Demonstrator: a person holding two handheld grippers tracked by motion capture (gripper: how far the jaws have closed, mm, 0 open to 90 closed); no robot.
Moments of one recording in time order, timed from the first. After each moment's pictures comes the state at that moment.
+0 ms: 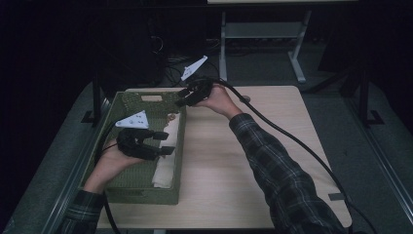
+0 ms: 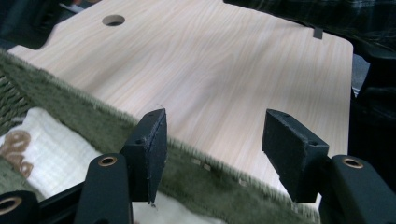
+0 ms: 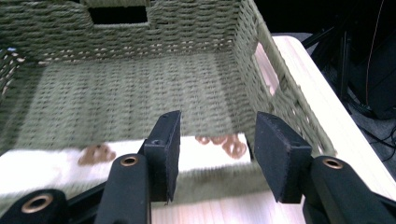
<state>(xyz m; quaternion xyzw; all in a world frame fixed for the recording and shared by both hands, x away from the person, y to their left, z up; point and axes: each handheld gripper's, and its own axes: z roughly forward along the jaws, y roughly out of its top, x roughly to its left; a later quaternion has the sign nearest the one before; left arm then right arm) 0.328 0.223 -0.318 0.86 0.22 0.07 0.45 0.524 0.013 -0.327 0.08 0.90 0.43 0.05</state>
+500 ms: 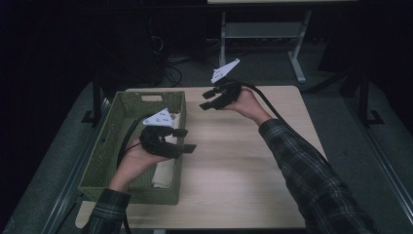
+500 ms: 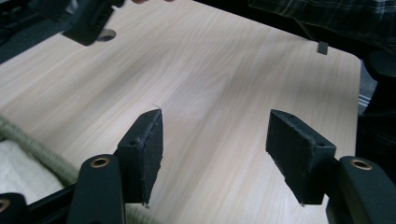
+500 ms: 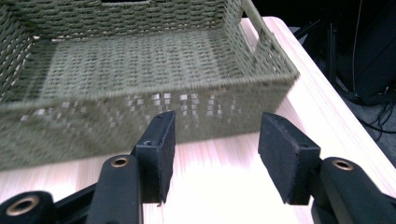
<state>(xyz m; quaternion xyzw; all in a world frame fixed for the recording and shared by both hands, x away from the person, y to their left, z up) 0.327 0.165 -0.315 0.86 0.23 0.08 0.44 0.509 -0.071 -0.331 0.10 0.89 0.44 0.06</state>
